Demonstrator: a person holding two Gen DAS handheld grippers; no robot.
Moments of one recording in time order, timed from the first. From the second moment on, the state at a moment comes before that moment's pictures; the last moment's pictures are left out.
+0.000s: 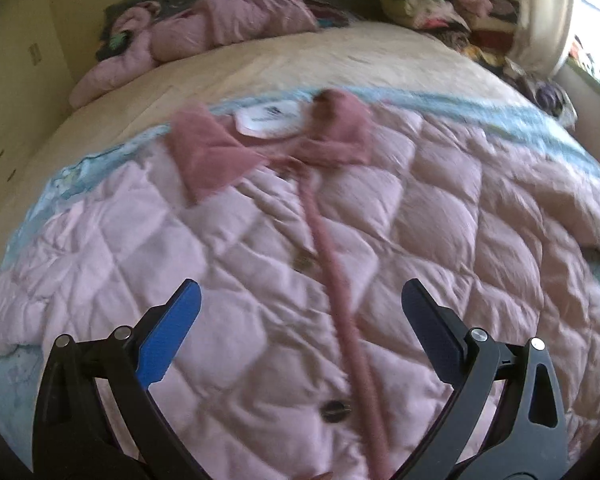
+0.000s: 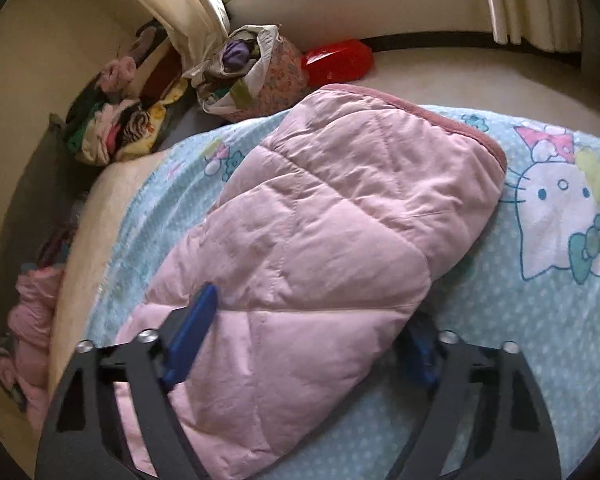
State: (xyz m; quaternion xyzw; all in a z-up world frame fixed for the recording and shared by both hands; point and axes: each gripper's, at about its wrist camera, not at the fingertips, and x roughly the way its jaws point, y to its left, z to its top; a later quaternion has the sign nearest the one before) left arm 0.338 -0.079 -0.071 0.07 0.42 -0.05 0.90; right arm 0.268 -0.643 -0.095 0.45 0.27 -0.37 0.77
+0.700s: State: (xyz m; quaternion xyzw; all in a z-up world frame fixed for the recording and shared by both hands) left arm 0.343 0.045 -0.020 -0.07 0.39 0.04 0.92; right arm 0.300 -0.550 0.069 0.32 0.17 -0.17 0.92
